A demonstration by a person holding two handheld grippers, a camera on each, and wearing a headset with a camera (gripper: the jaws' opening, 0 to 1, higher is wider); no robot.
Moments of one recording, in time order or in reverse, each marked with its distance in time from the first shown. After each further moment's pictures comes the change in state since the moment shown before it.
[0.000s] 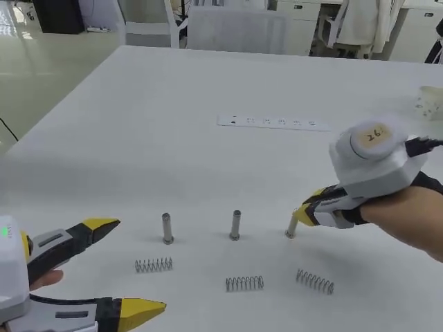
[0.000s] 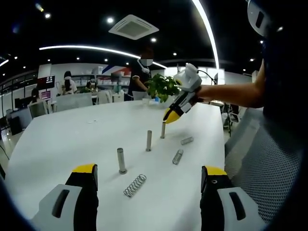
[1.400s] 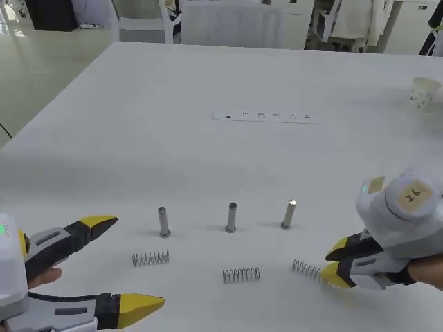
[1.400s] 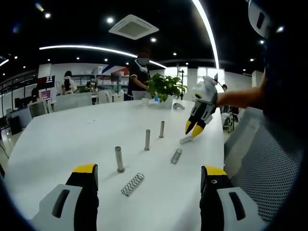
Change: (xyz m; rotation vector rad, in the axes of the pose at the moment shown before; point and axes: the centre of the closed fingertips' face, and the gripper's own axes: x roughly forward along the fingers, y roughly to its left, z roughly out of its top) left arm 0.000 -0.003 -0.003 -0.002 0.002 -0.001; right arm -0.017 0.046 -0.089 -0.139 0.155 0.158
